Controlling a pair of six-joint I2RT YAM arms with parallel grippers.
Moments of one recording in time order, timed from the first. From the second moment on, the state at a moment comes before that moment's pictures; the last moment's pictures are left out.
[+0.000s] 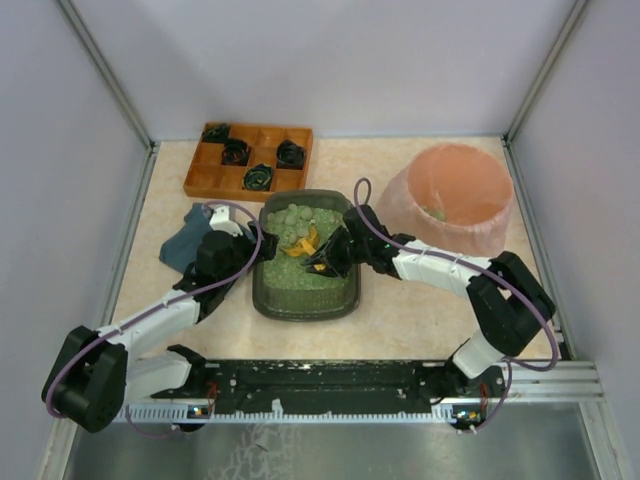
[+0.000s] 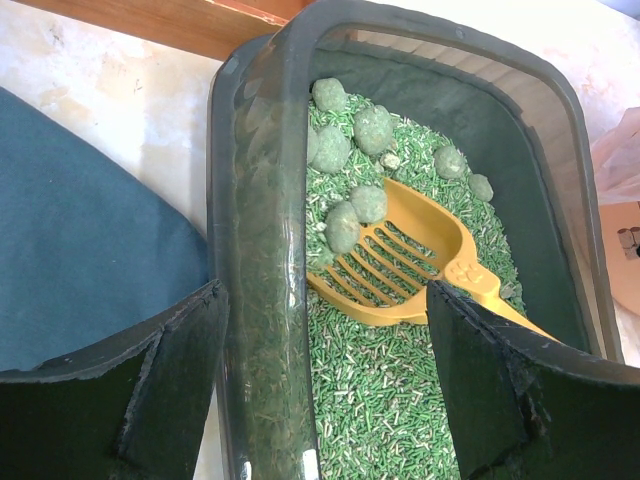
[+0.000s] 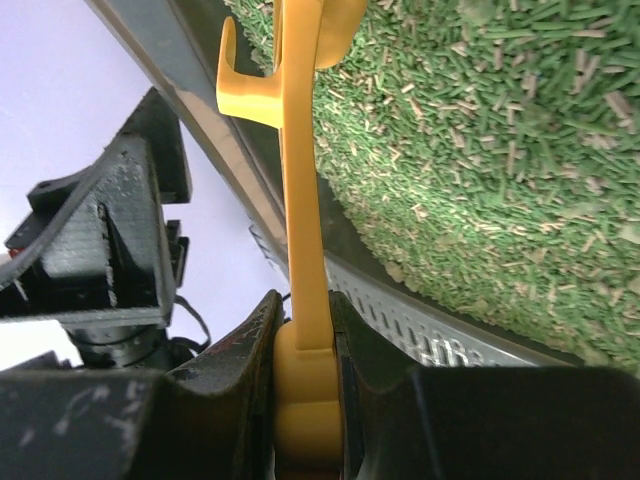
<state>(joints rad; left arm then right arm) -0.48 1.12 0.42 0.38 -0.16 -0.53 0.73 1.57 0.92 -0.07 -0.36 1.44</state>
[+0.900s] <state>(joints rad) -0.48 1.12 0.42 0.38 -0.16 -0.53 0.73 1.30 0.62 0.16 -0.36 1.28</state>
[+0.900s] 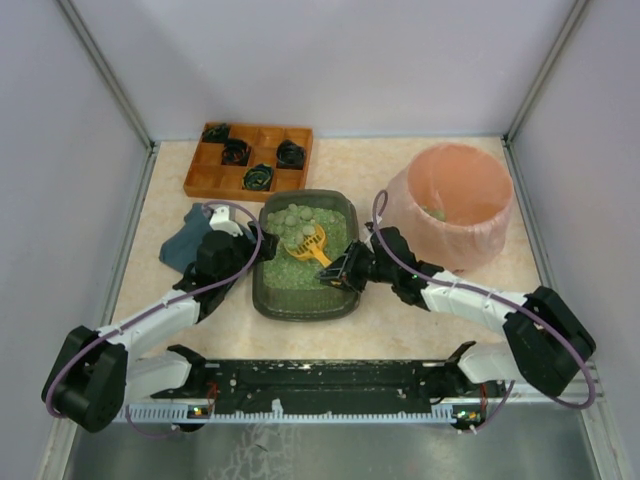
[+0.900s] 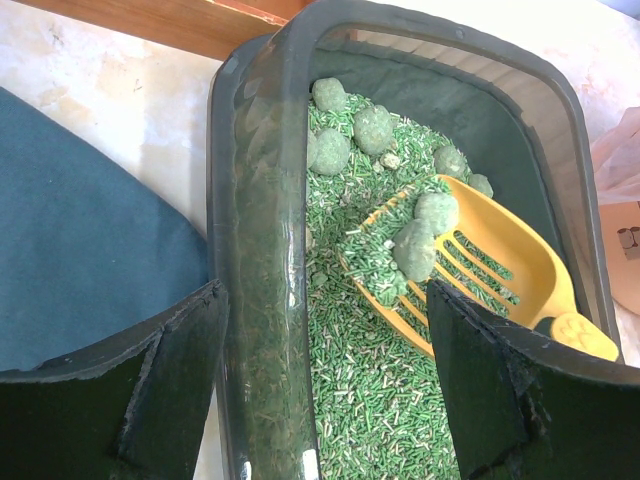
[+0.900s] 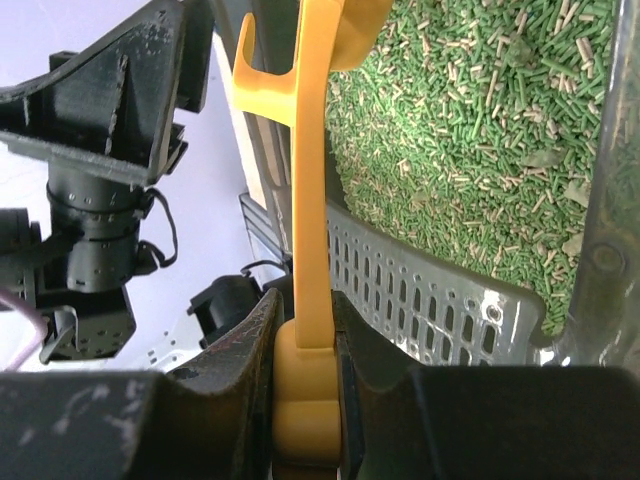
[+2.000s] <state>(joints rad) -0.48 0.78 0.67 -0.28 -0.03 -0.61 0.72 1.05 0.27 0.54 -0.37 1.27</state>
